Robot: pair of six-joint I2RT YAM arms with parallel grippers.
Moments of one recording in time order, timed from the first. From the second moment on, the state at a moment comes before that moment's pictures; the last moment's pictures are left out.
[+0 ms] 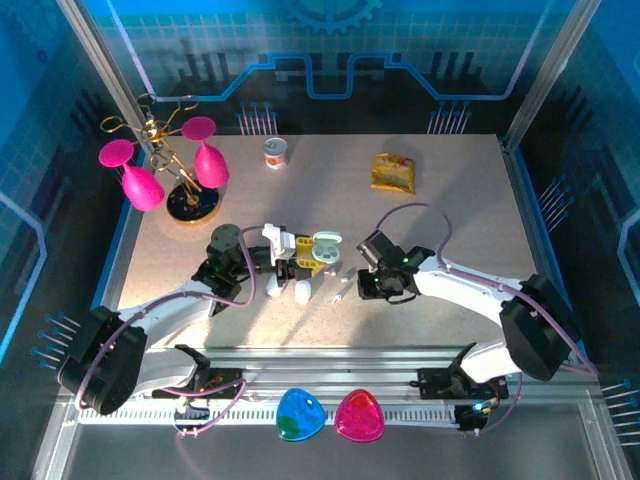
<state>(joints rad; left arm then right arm) -0.46 1.23 0.49 0.74 0.93 0.07 0.72 1.41 0.84 -0.62 0.01 0.63</state>
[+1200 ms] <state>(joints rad) -0.46 1.23 0.49 0.75 0.93 0.07 0.72 1.58 1.11 -1.02 0.47 0.76</state>
